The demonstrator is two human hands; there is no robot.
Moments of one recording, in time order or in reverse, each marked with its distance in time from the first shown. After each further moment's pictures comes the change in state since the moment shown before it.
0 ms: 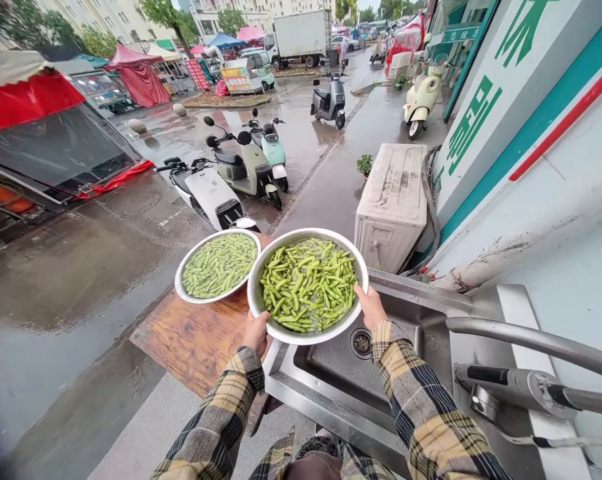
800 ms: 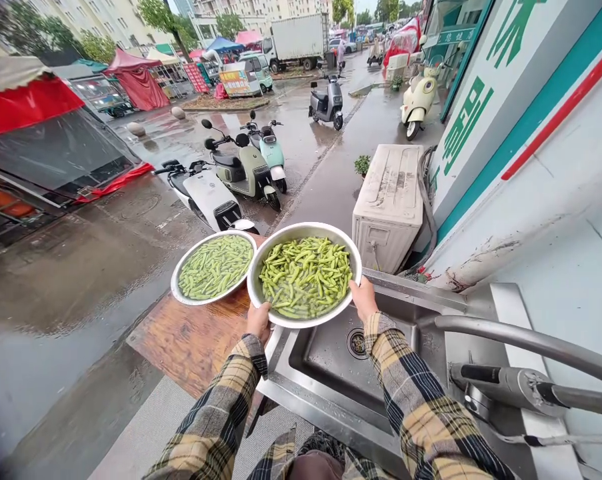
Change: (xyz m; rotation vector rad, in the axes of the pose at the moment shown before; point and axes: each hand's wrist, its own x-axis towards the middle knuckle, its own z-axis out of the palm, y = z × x) left_hand 0.022 -0.008 0.024 0.013 0.037 -0.022; right_hand 0.012 -0.018 0.007 -0.165 0.078 -0.155
